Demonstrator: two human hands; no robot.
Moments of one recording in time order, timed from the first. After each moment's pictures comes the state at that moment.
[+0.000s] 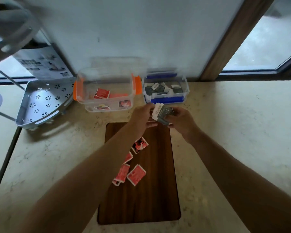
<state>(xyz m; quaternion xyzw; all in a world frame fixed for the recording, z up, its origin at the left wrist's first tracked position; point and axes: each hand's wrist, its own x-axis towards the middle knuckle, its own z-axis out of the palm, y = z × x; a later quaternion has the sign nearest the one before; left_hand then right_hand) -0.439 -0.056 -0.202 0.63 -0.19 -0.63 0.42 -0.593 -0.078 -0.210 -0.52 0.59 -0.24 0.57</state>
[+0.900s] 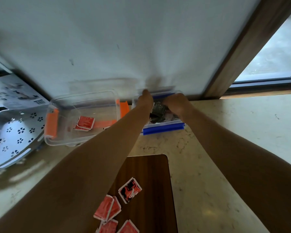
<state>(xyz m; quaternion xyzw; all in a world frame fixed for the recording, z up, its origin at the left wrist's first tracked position) -0.448 -0.257 -0.224 0.75 -0.18 -0.52 0.37 -0.560 -0.290 -0.249 -0.50 0.67 -0.23 0.50</state>
